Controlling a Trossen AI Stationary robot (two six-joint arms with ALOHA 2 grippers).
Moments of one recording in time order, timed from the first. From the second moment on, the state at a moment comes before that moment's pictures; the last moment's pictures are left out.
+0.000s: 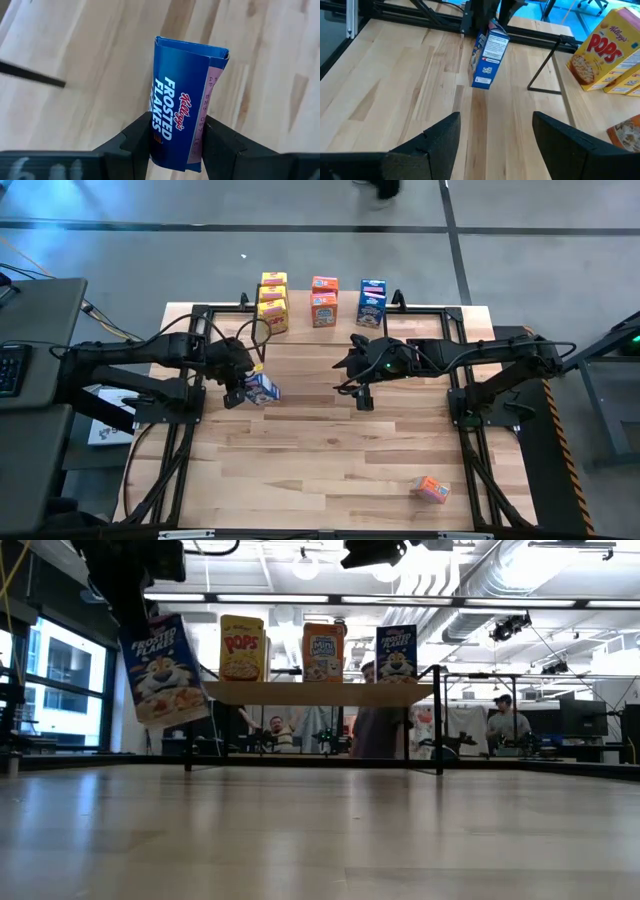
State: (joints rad) left arm 0.12 0.99 0.92 -1.01 0.03 -0.21; right arm 0.04 1.41 1.28 -0.42 0.08 -0.16
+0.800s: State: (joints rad) left arm -0.01 0.99 0.92 -0.78 0.03 -0.23; right arm 0.05 1.41 1.28 -0.28 0.02 -0.16
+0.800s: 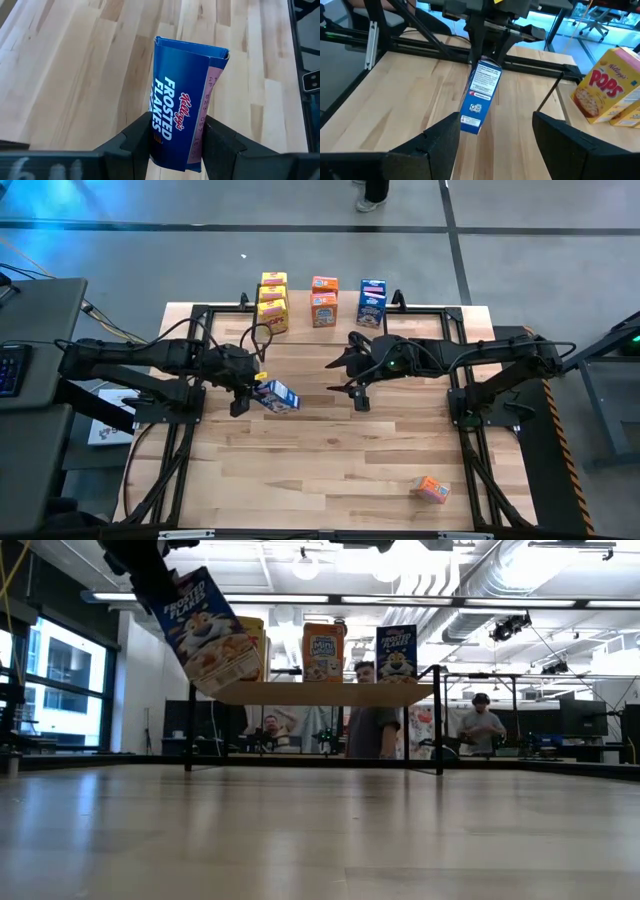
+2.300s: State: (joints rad) left arm -0.11 1.10 0.92 -0.56 -0.04 -0.24; right arm 0.12 1.63 1.28 -0.08 0.07 0.07
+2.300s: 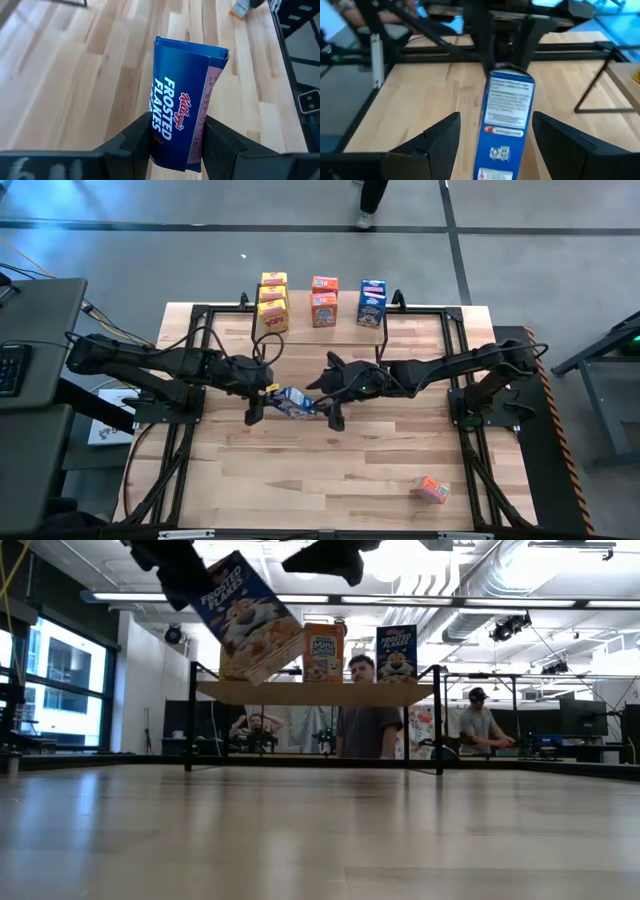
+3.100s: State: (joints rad) left arm -0.11 1.10 0.92 -0.44 -0.12 -0.13; right arm 0.11 1.64 1.28 -0.04 0.15 0.12
